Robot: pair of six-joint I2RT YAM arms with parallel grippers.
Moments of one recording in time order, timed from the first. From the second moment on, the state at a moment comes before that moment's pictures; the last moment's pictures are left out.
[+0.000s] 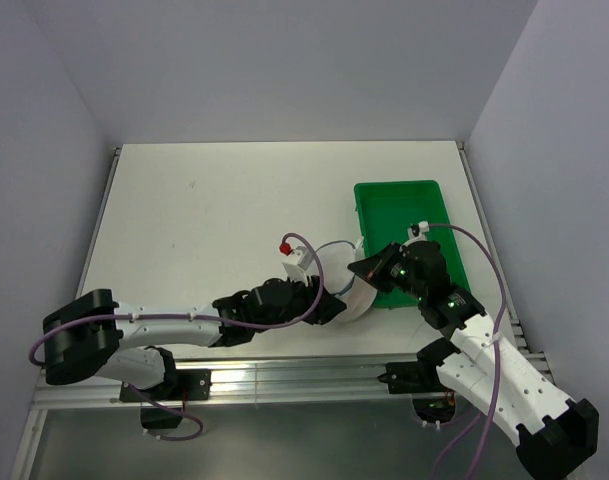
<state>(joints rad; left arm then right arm) -1.23 1.35 0.63 0.44 -0.17 -0.85 0.47 0.67 0.50 -0.31 -0.15 1.13</state>
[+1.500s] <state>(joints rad) -1.19 0.98 0.49 0.18 -0.26 -0.86 0.42 1.06 0.76 -0.35 -0.33 0.90</state>
